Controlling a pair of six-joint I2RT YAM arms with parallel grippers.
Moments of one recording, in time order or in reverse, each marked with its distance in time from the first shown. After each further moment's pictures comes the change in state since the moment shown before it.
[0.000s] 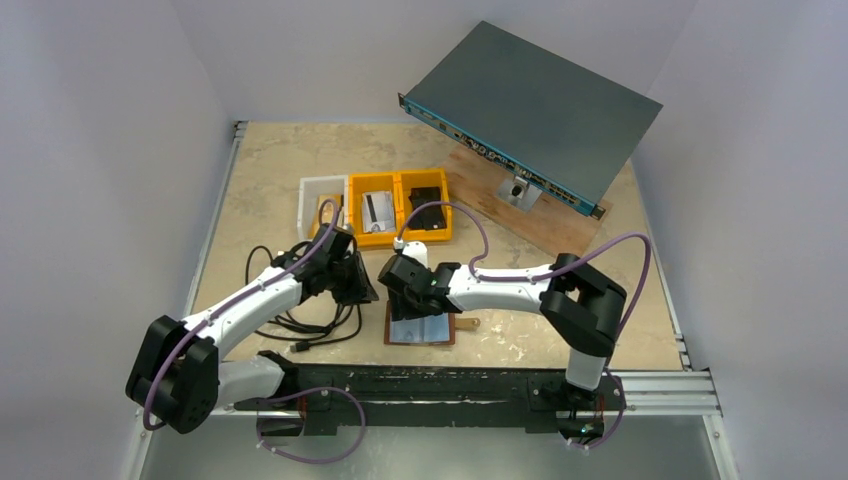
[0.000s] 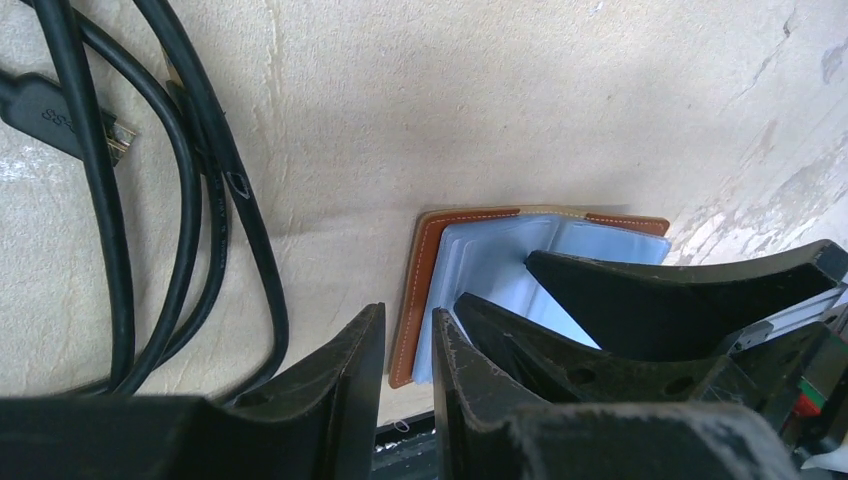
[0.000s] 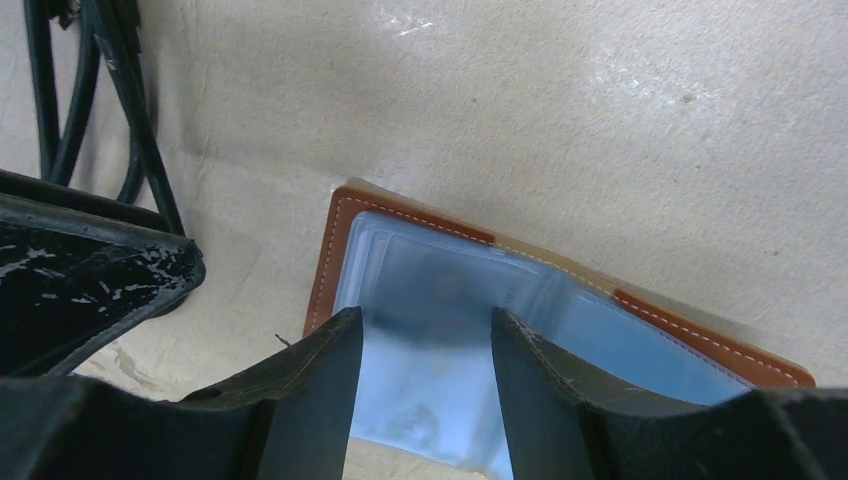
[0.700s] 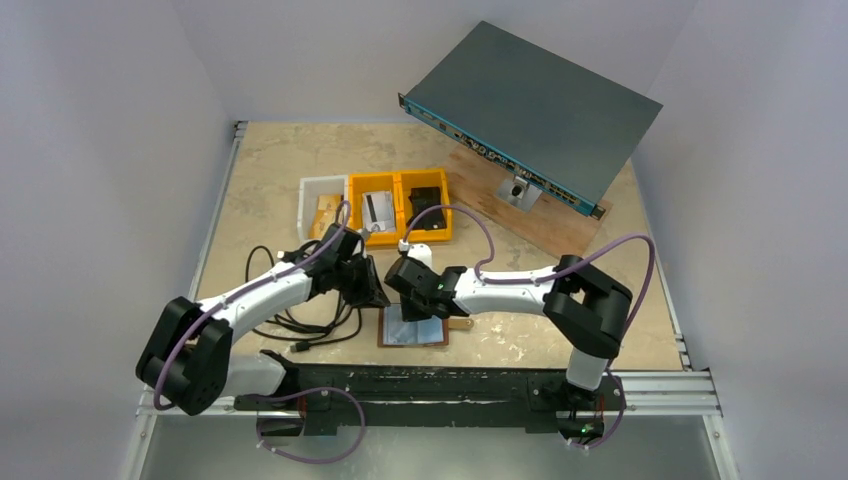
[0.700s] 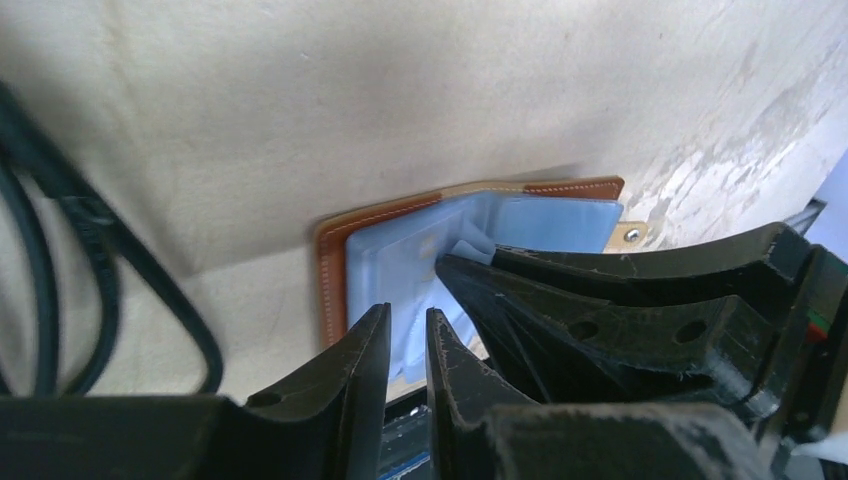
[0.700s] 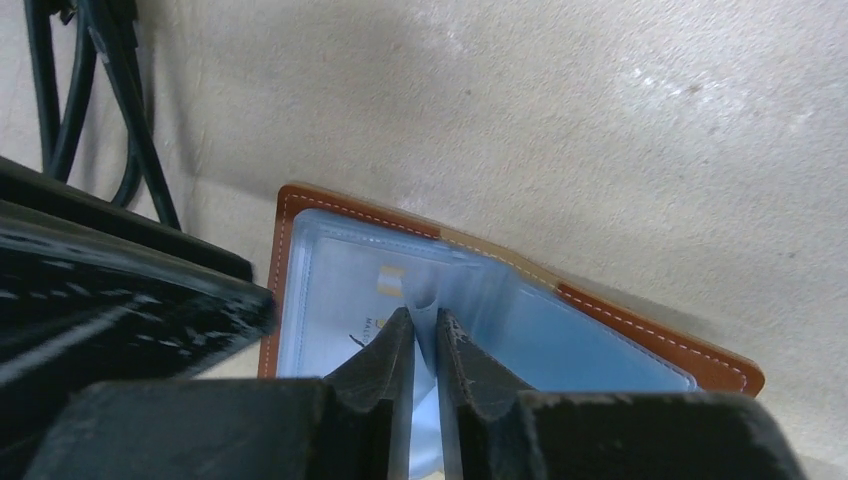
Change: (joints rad) left arm -0.011 0.076 -0.002 0.072 0.138 0.029; right arm 0.006 -0.016 -0.050 0.048 -0.004 0.013
